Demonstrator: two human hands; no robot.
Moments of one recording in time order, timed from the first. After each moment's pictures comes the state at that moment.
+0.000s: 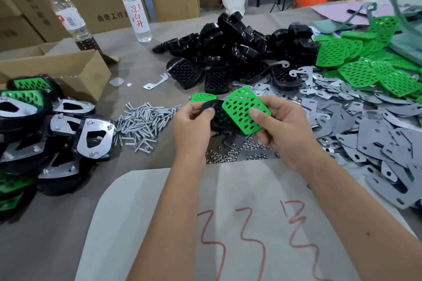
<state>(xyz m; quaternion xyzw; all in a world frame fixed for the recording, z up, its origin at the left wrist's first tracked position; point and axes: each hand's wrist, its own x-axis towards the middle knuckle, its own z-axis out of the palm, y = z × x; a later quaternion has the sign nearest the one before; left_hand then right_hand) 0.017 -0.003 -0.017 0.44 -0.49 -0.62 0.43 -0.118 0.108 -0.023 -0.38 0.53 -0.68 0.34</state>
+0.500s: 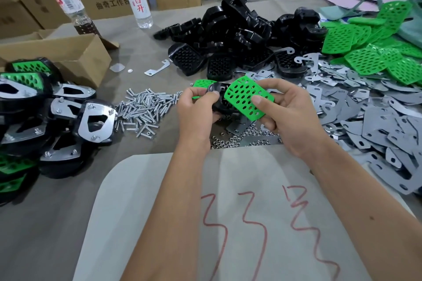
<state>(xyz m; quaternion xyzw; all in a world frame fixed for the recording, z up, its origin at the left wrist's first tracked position) 0.018 0.000 -0.012 0.42 -0.47 -0.65 0.43 -0.121 0.108 -0.026 -0.37 0.55 -0.68 0.32</state>
